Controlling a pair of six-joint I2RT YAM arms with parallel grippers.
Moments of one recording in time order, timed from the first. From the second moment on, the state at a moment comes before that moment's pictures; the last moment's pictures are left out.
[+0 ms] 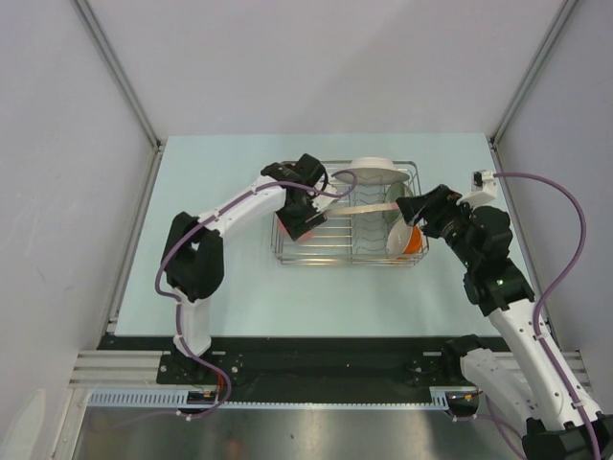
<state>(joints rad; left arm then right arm) -0.64 1.96 1.69 -1.00 -0.09 0.40 0.29 0.75 0.80 -0.18 -0.07 0.68</state>
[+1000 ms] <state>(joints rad) -0.67 1.97 1.73 -1.03 -0.15 0.45 0.29 0.71 0.75 -0.19 -0.06 0.67</state>
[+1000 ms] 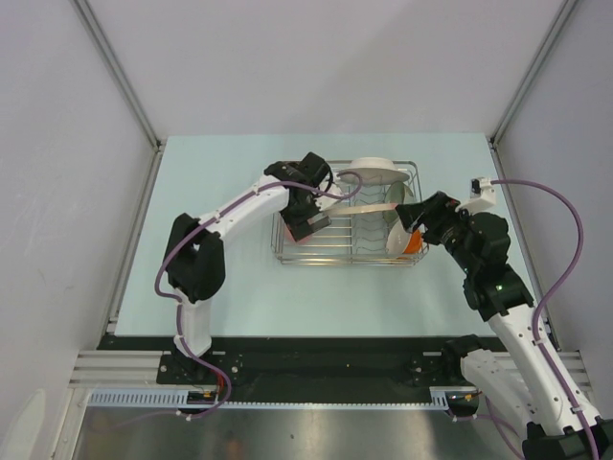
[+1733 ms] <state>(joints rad) -0.62 1.78 1.81 -0.96 -0.15 0.36 0.33 0.73 0.75 -0.32 0.06 0.50</state>
